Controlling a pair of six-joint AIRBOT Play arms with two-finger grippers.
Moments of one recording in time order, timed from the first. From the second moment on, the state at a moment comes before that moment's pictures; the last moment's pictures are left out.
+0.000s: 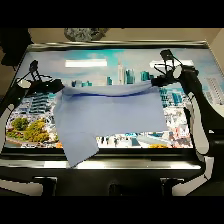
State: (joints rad) left arm 0.11 -1.64 1.41 0.91 -0.75 -1.32; right arm 0.00 -1.79 1.72 -1.44 0.87 1.26
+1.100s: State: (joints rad) left arm 0.16 -1.70 1.40 1.08 -1.19 -1.48; right arm -0.06 -1.86 1.72 -1.43 1.24 1.10
